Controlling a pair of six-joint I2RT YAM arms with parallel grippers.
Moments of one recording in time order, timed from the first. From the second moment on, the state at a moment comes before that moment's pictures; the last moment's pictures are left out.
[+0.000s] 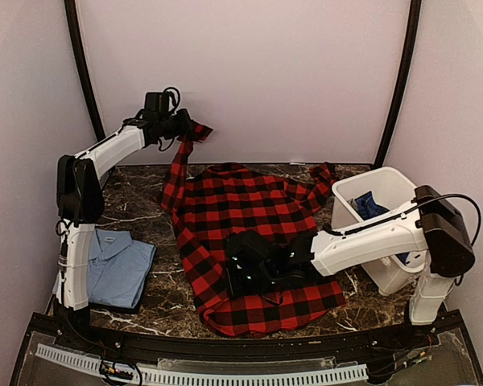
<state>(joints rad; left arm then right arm) -0.29 2.29 2.22 -0.27 0.02 -0.50 1.27 1.83 1.17 -0.21 0.12 0.84</state>
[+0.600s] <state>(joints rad) -0.47 2.31 2.21 0.03 0.12 -0.61 1.41 1.80 1.14 -0.35 0.27 0.87</state>
